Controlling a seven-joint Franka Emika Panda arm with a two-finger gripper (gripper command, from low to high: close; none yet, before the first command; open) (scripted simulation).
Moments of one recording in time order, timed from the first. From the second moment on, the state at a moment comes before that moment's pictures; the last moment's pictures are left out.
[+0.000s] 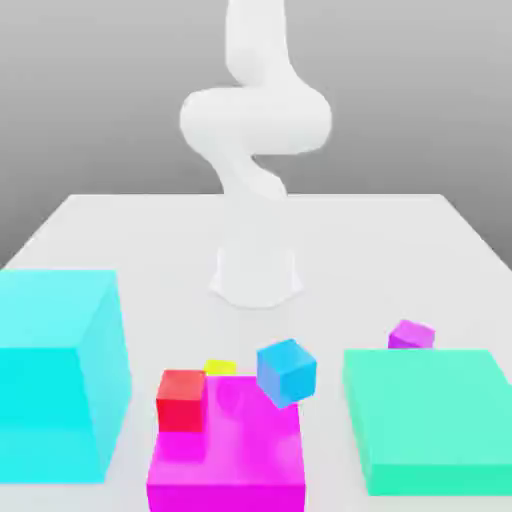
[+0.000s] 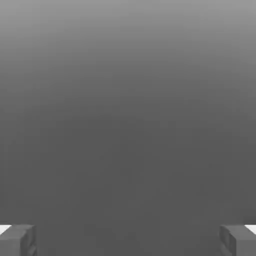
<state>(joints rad) -0.01 -0.74 0.00 -2.37 0.00 2.36 0.81</state>
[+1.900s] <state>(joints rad) -0.24 -0.20 0.06 -2.61 -0.10 2.48 1.19</state>
